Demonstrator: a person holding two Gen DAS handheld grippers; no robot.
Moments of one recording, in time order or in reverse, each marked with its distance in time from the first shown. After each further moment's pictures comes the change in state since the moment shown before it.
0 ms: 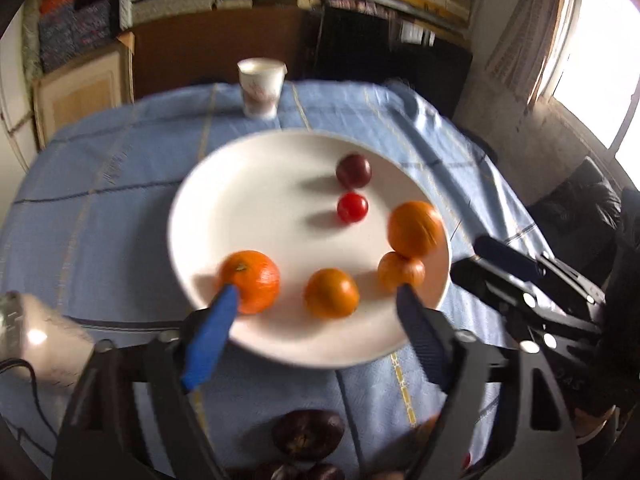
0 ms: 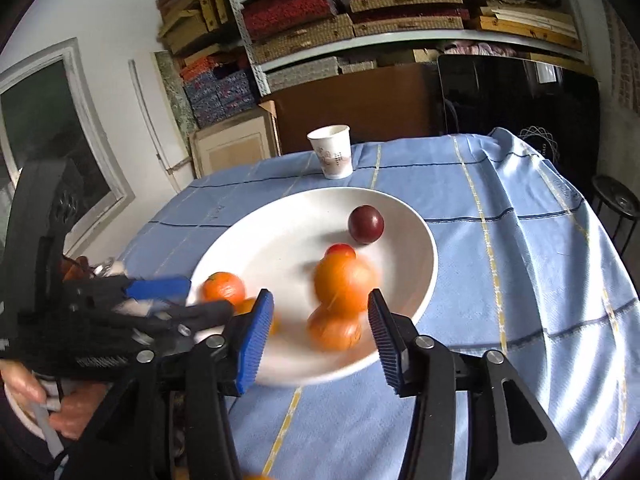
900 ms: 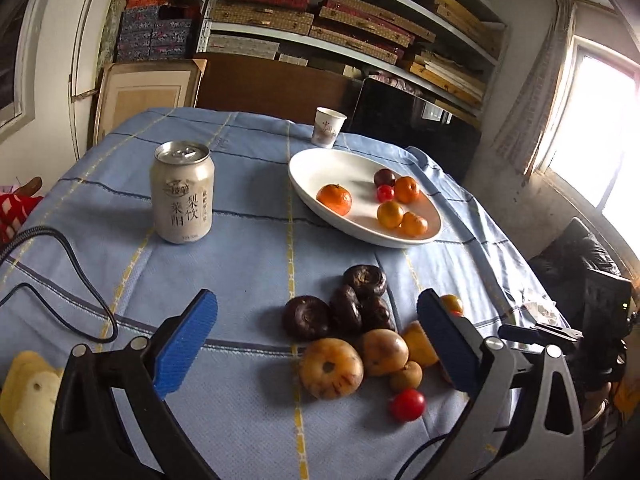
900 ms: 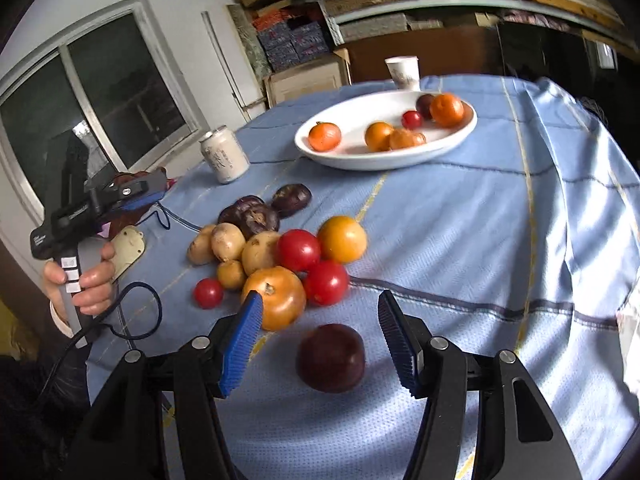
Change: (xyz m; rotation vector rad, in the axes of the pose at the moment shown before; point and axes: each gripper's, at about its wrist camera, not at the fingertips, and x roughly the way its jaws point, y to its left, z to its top) left arm -0.127 0.057 -0.156 -0.171 -0.249 0.019; right arm -0.077 0.008 -0.124 -0.095 0.233 0.210
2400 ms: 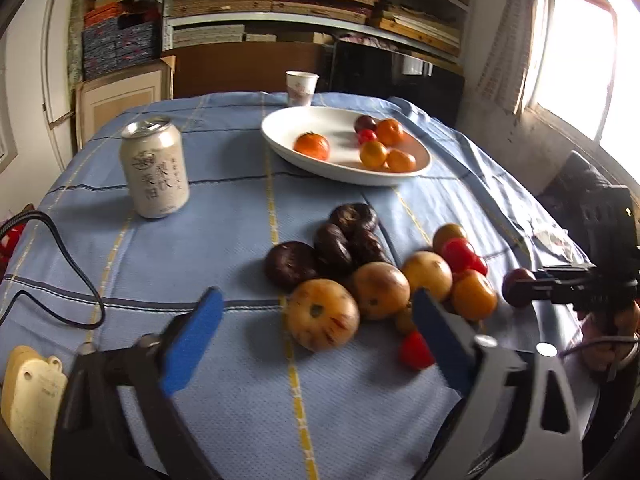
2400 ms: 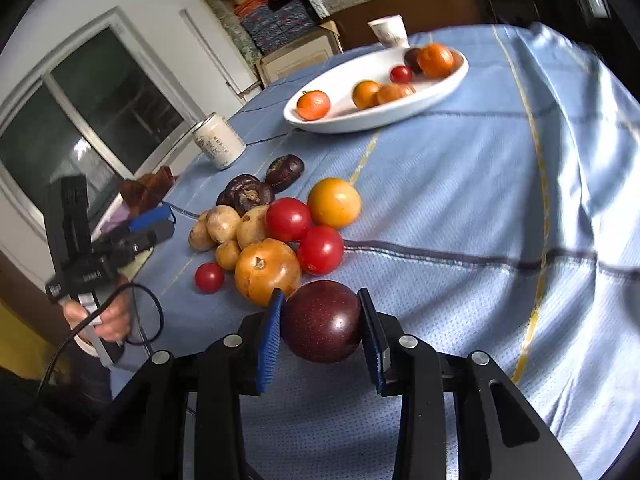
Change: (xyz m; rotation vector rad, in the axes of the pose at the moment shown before) left arm 0.015 -0.022 -0.033 0.178 0.113 0.006; right arm 0.007 -0.023 -0.005 0.146 0.064 0.085
